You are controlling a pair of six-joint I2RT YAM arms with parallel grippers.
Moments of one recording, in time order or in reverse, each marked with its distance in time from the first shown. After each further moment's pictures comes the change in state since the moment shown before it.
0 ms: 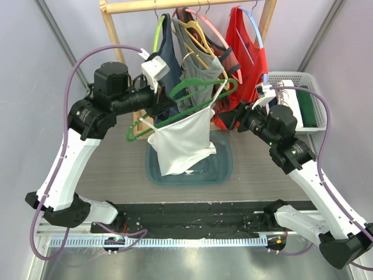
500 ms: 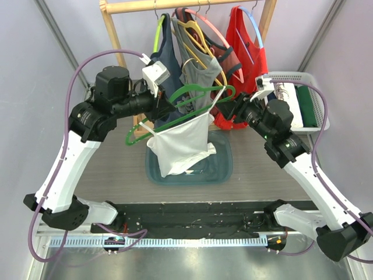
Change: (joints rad) left arm -0.005 -0.025 -0.068 -0.007 0.003 -0.005; right arm 0.007 0.067 0.023 0.137 0.029 0.060
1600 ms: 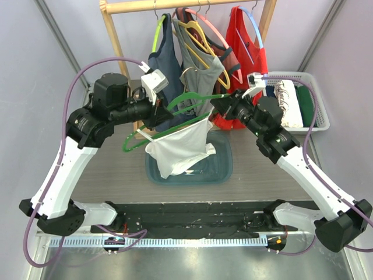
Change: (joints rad) left arm -0.015 -0.059 -0.072 -0.023 0.008 0.004; right arm 0.061 0.096 0.021 0.094 0.046 0.050
